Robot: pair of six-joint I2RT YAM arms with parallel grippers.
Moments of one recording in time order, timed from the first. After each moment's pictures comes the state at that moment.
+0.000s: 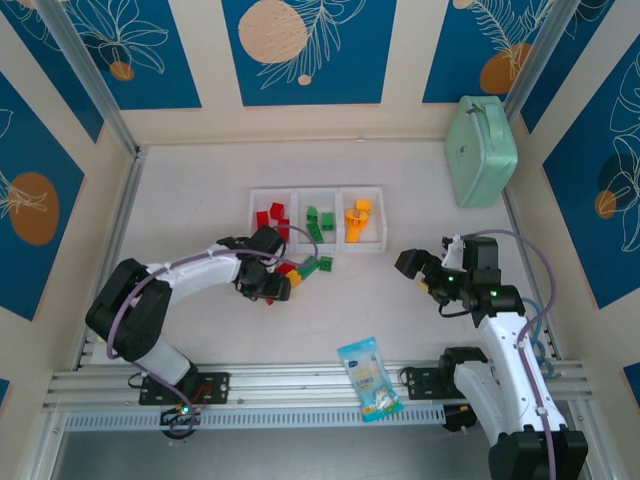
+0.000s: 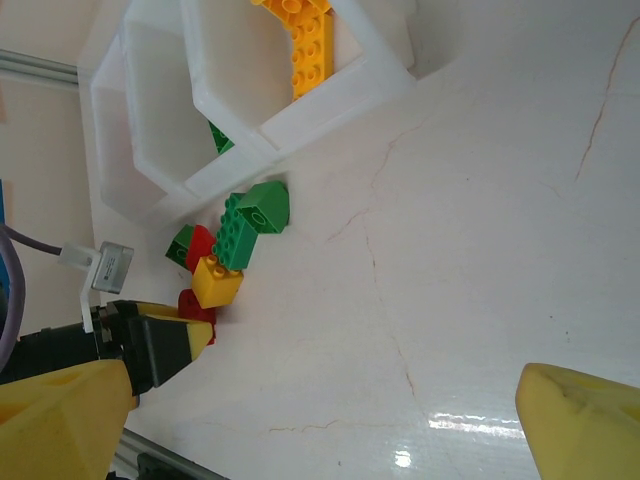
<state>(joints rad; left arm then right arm) -0.65 1.57 0.89 -0.68 0.11 -0.45 -0.01 0.72 0.59 -0.73 -0.58 0.63</state>
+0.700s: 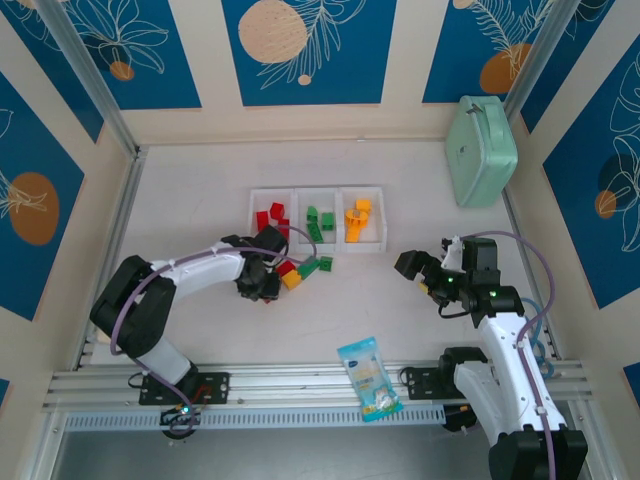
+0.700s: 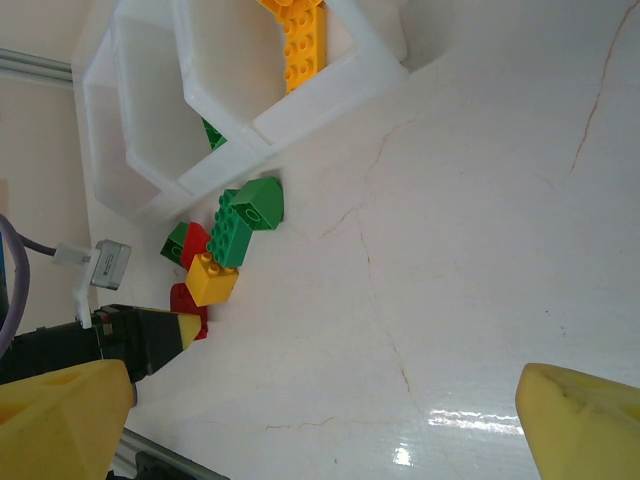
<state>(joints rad) -0.66 1.60 0.92 -0.75 0.03 -0.53 -0.01 0.72 0.58 -0.73 -0.58 0.63</state>
